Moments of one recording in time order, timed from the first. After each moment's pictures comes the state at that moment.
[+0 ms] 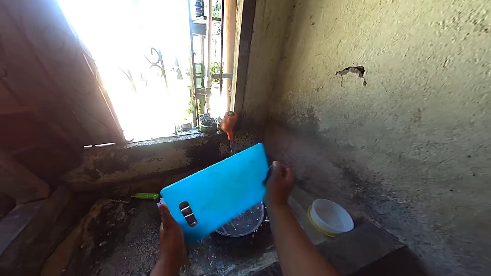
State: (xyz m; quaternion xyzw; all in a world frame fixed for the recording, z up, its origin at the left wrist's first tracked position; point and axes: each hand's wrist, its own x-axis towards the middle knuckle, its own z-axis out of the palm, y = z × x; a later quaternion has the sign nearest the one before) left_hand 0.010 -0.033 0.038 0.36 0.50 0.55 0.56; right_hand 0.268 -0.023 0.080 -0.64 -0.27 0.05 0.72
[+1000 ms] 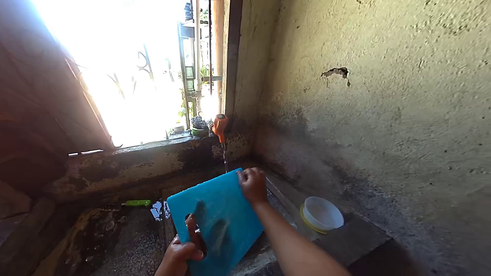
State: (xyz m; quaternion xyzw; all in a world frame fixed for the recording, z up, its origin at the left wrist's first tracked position) left_hand 0.008 -0.060 0.036 0.41 0.16 0.43 0.79; right_hand 0.268 -0.001 0.053 -0.73 -0.54 -0.03 0.42
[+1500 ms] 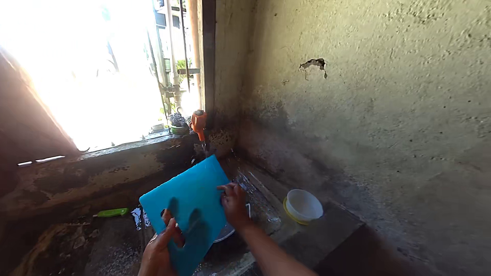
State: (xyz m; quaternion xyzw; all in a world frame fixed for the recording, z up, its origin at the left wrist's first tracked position) left_hand 0.037 -0.044 0.038 0.32 0.27 0.50 0.76; right_hand 0.266 -0.028 -0.014 -0.65 -0.57 -0.01 0.49
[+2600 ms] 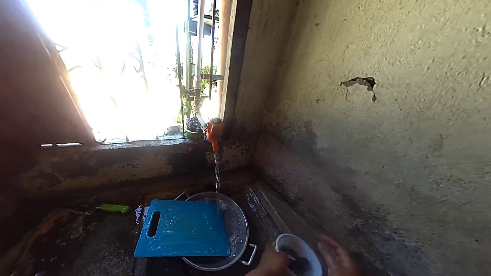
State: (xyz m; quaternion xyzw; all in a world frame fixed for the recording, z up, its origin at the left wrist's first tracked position) left_hand 0.300 -0.065 -0.051 0.50 0.41 0.08 0.76; right_hand 0.441 -0.166 -0.038 -0.74 -0.34 0.11 0.58
